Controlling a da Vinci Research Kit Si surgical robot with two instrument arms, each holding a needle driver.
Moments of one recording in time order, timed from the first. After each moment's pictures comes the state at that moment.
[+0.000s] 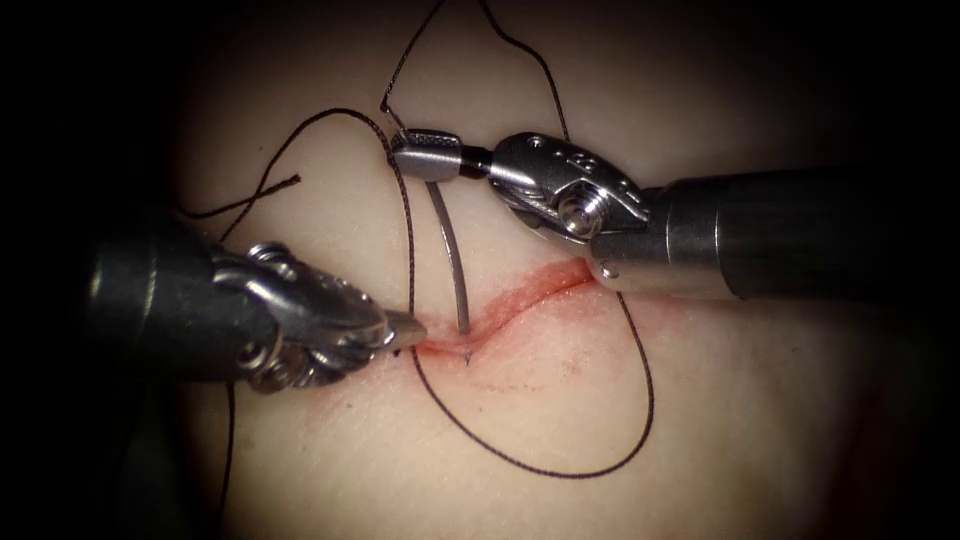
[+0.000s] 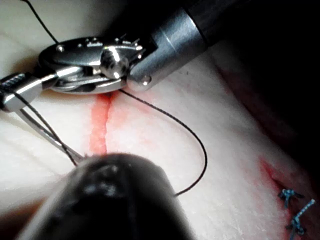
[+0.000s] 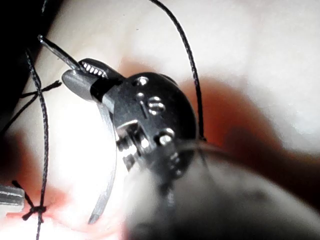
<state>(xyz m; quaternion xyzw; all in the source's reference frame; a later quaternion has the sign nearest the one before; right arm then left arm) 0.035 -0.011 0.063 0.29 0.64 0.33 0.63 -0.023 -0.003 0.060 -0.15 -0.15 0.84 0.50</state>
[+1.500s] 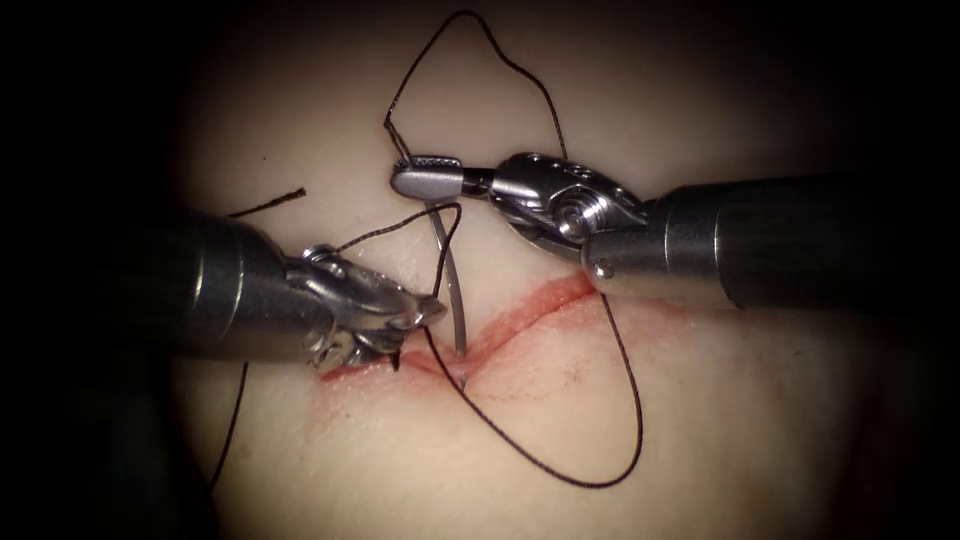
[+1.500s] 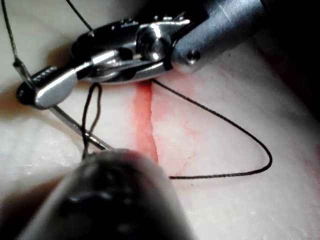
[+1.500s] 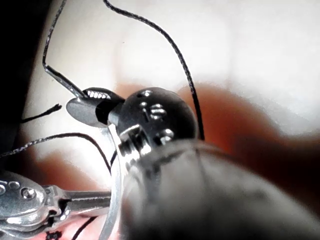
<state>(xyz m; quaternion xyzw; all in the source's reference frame) 0.036 -0.015 0.063 0.42 0.58 0.41 0.57 -0.023 -0.005 0.068 -0.10 -0.13 0.85 0.50</state>
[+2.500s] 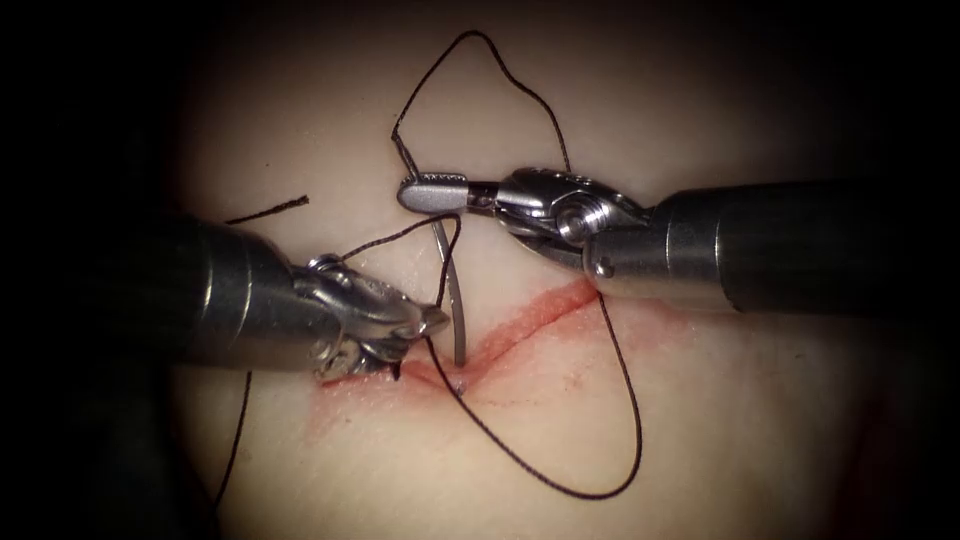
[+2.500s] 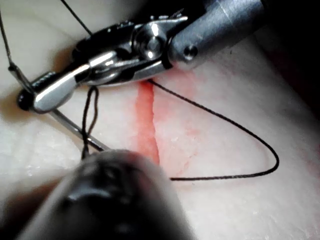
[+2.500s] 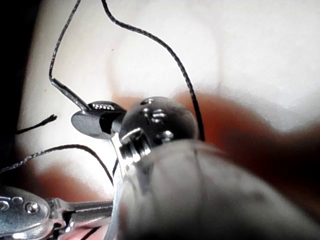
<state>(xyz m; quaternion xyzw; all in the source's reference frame) 0.036 -0.016 0.064 0.46 0.54 0.45 0.54 -0.024 -0.006 0.069 -0.09 -0.13 0.85 0.50</state>
